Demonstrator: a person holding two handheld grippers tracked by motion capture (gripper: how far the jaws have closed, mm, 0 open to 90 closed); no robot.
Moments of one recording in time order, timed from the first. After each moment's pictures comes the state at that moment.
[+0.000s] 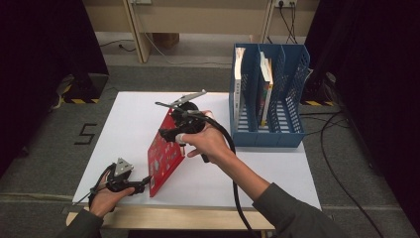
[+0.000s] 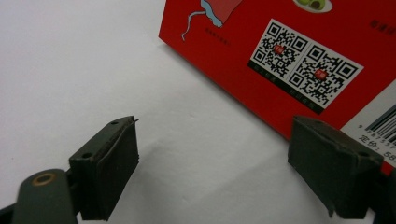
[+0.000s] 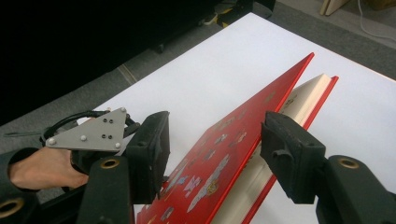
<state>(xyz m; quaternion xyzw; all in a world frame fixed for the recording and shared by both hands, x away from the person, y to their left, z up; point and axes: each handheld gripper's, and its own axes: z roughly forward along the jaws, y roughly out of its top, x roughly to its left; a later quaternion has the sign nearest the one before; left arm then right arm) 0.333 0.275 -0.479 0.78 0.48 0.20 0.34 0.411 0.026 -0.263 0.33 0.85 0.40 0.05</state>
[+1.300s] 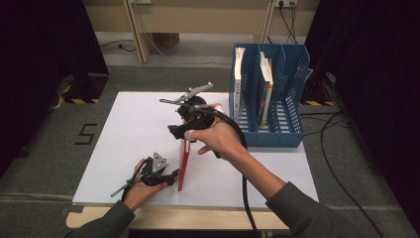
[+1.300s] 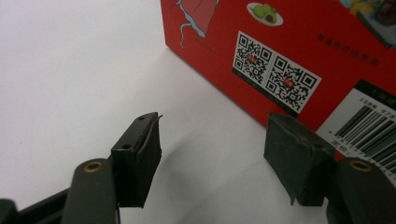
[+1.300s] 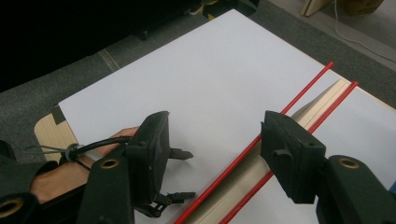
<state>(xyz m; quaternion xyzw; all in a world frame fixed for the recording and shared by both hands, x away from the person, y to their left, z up) 0.357 0.184 -0.477 0.81 0.42 0.22 0.35 0.407 0.008 -0.236 0.32 0.87 0.37 0.08</state>
